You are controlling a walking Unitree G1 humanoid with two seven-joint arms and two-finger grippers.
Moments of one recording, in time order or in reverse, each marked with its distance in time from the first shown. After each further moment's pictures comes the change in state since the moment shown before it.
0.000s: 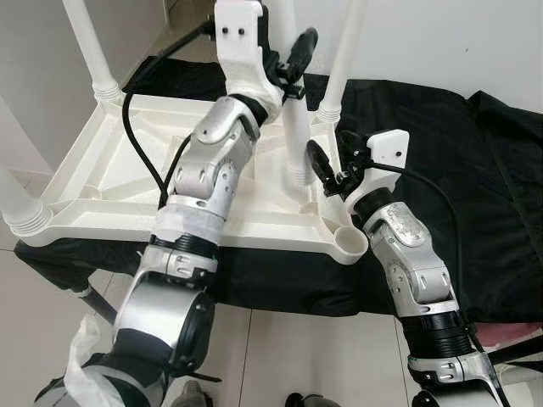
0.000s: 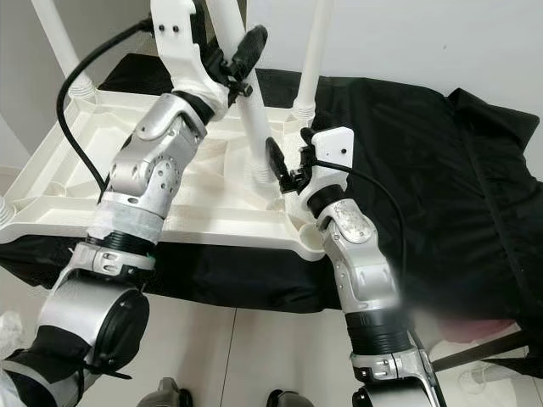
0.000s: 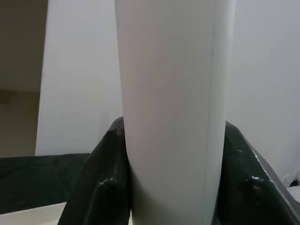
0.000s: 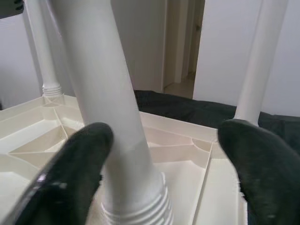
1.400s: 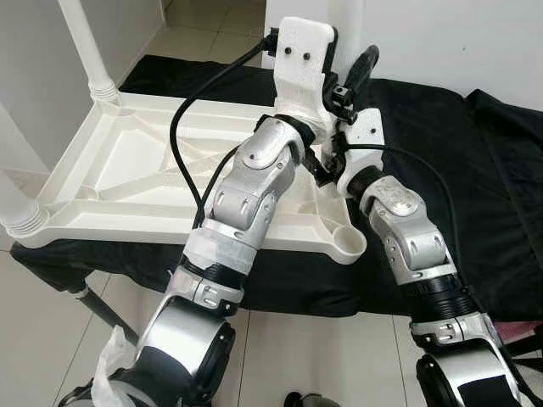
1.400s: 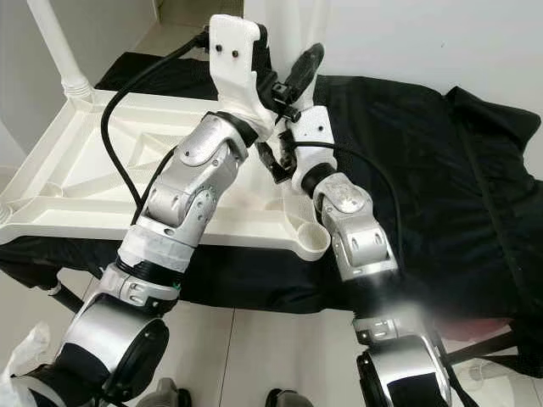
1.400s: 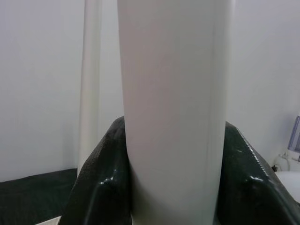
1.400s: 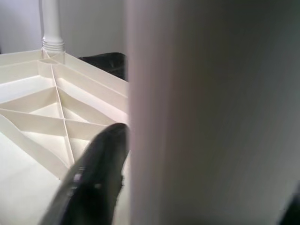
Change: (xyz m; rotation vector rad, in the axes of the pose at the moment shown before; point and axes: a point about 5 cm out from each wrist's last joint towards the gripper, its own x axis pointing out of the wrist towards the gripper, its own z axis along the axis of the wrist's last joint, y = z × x) left arm 0.002 -0.054 -0.004 0.041 -0.039 -0.122; right arm 0.032 0.001 -0.002 -0.188 0.122 0.106
